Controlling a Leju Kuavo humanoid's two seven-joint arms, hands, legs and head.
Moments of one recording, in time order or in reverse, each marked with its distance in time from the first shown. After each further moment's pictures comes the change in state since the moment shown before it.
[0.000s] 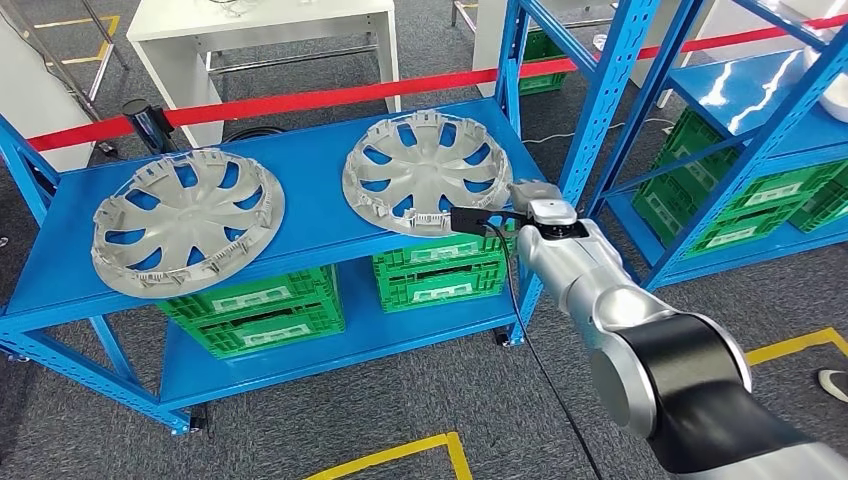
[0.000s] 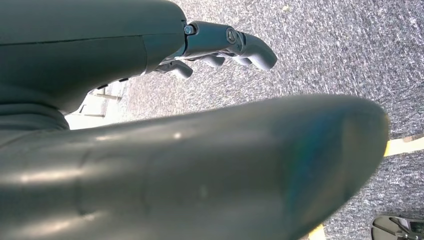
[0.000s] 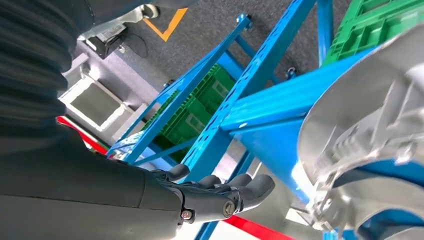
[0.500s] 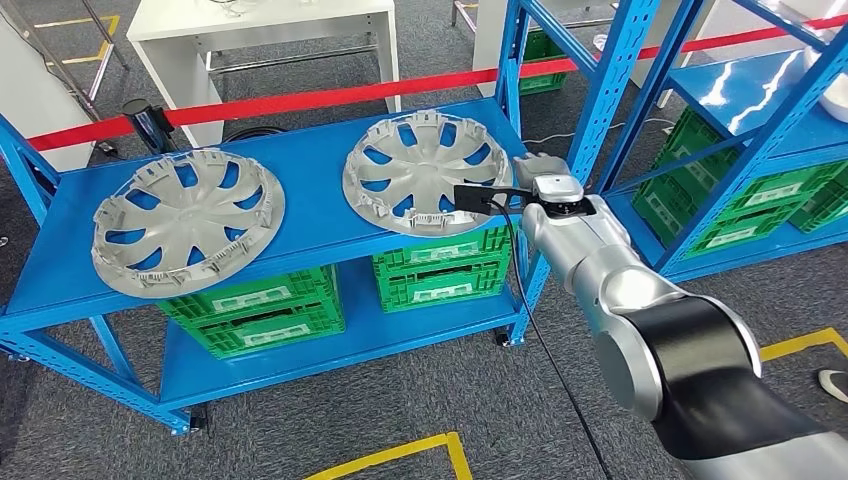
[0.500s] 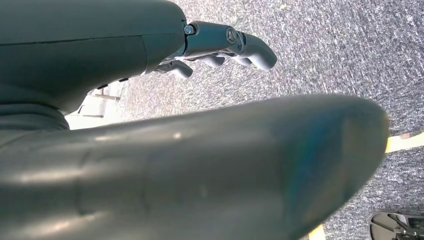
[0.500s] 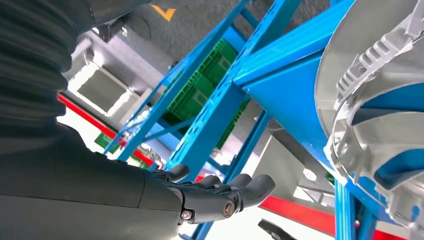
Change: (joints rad) left arm 0.000 0.000 0.000 0.000 -0.001 -0.009 -0.007; right arm -0.061 -0.010 0.014 0.000 0.035 0.001 -0.008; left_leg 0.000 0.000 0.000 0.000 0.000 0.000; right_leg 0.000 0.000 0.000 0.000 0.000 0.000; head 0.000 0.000
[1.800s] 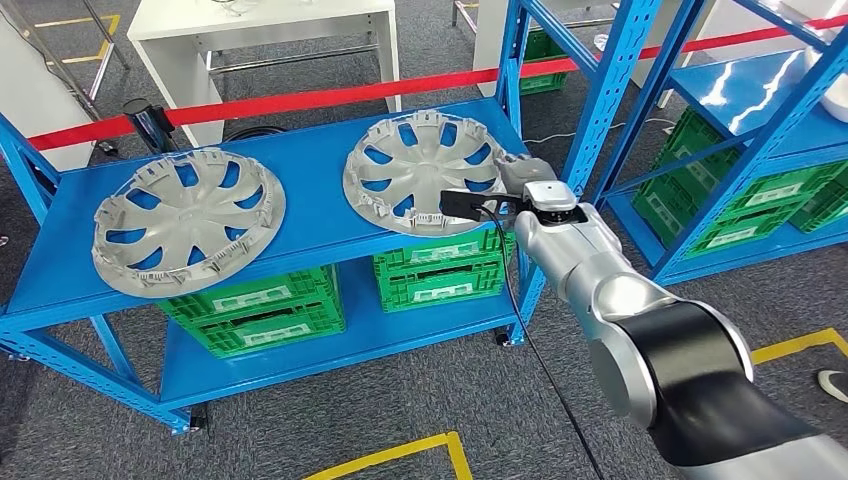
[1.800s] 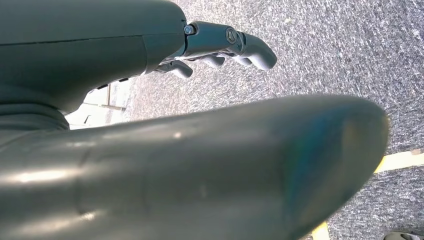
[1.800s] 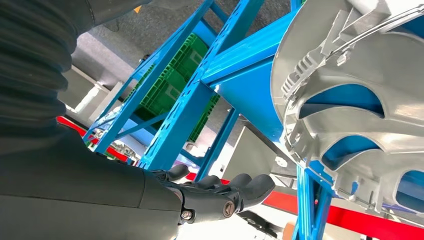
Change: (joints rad) left arm 0.000 0.013 -0.023 0.000 -0.021 0.019 0.024; right arm 0.021 0.020 0.018 0.000 -0.047 -0.069 -0.080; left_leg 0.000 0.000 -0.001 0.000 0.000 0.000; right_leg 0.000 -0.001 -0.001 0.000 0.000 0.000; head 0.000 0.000
